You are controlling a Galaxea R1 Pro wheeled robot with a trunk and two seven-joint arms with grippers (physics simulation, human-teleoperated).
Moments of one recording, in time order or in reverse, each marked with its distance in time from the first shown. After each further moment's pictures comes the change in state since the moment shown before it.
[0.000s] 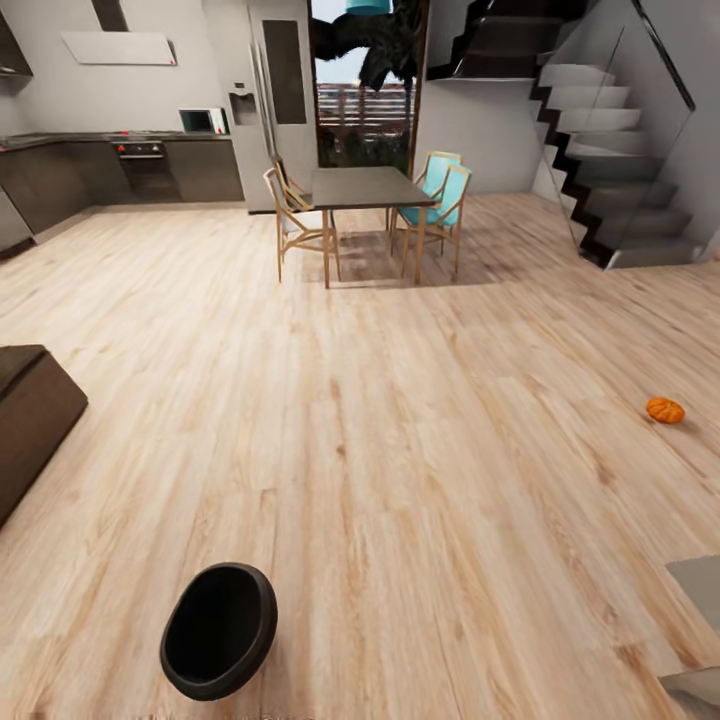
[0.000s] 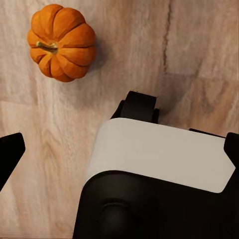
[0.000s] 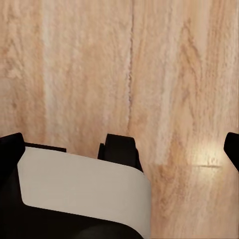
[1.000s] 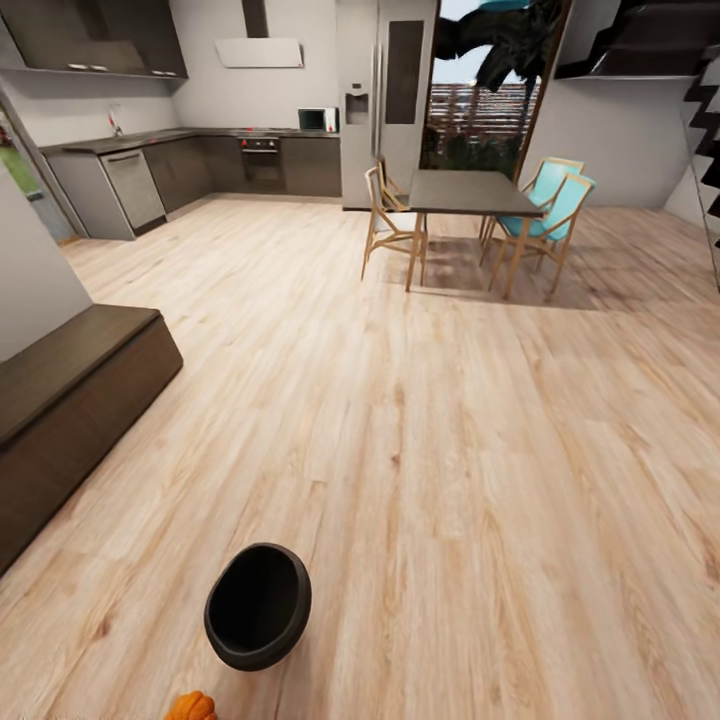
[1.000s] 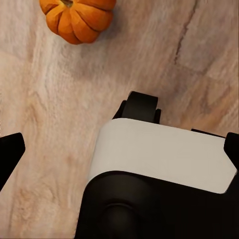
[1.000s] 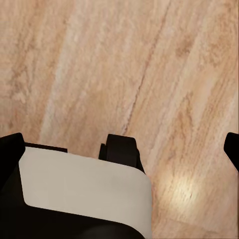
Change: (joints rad) left arm 0.000 0.003 -0.001 0.001 0.000 0.000 -0.001; right arm 0.000 0.003 0.000 0.000 0.000 0.000 -0.002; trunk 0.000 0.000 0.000
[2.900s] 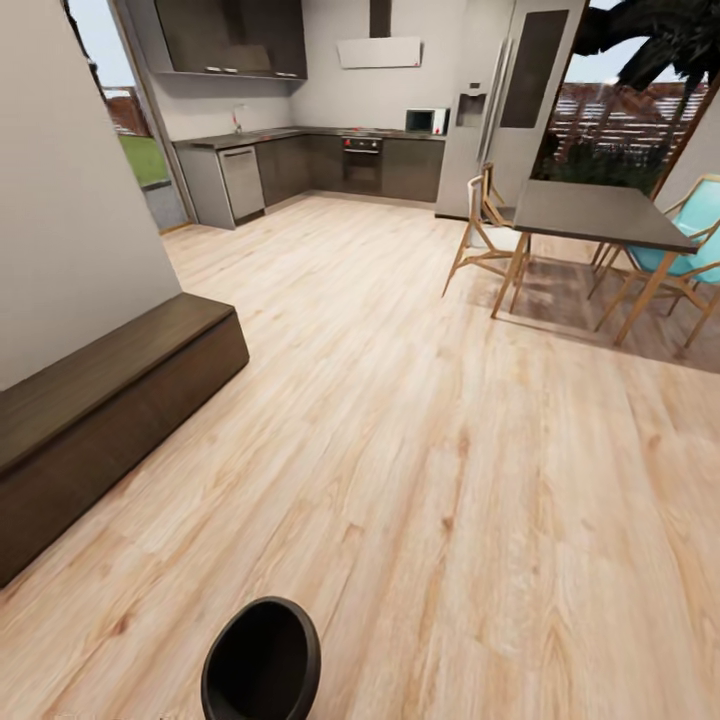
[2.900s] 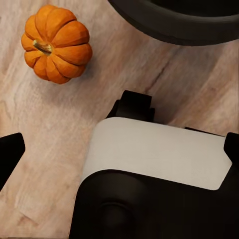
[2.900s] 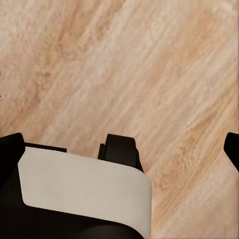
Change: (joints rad) left arm 0.009 0.004 -0.001 -0.004 -0.002 -0.010 -0.031; right arm 0.000 -0.001 0.000 0.000 0.000 0.000 0.000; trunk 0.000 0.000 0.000
